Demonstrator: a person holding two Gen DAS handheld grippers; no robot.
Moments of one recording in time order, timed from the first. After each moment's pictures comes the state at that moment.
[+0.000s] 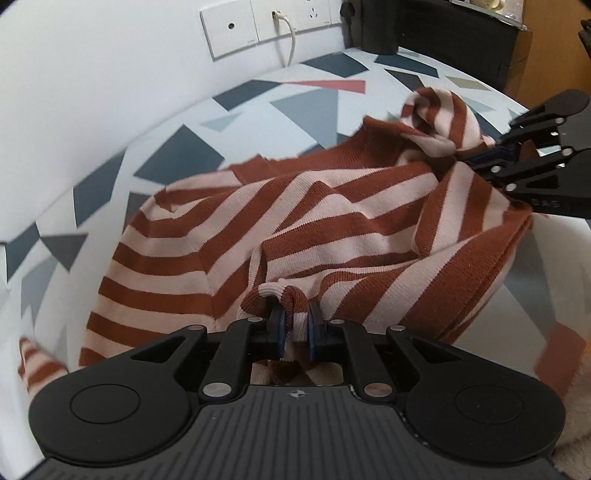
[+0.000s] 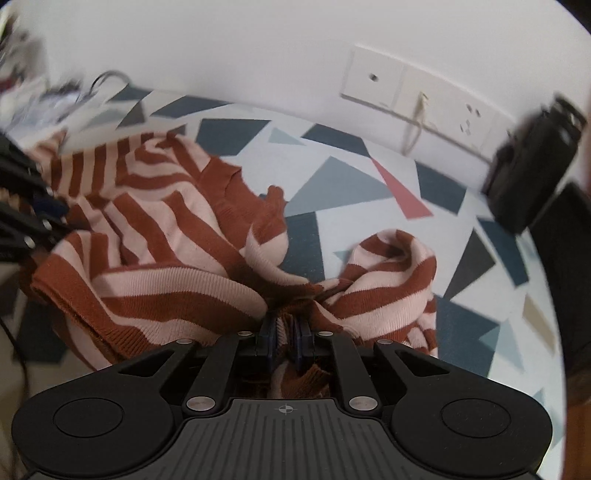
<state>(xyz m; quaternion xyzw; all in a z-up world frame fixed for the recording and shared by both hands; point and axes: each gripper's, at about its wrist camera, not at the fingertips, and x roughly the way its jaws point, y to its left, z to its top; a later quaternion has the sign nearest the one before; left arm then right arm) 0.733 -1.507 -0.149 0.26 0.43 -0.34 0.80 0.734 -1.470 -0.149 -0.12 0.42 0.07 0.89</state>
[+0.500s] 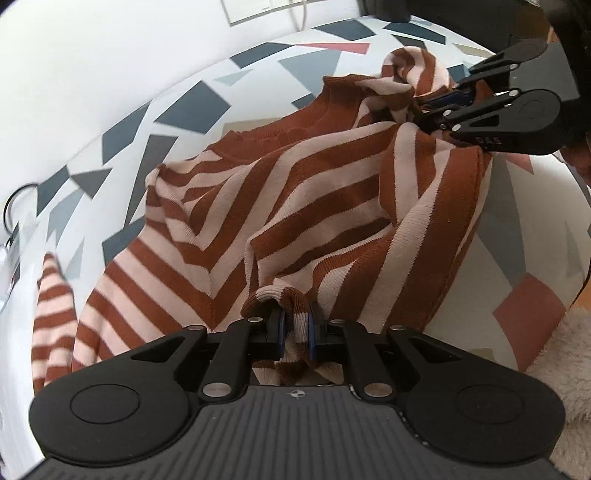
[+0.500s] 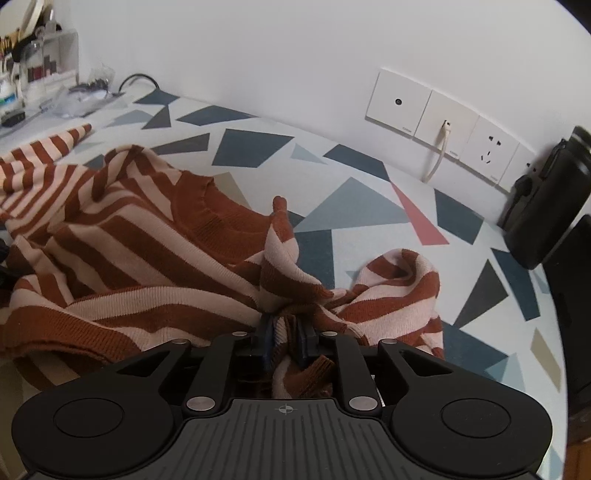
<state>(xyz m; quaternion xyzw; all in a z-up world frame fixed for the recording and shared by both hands) 0.671 -1.506 -0.144 0.26 0.47 -0.26 0.80 0.733 -1.480 -0.154 -0.12 0.39 0.12 0.90</state>
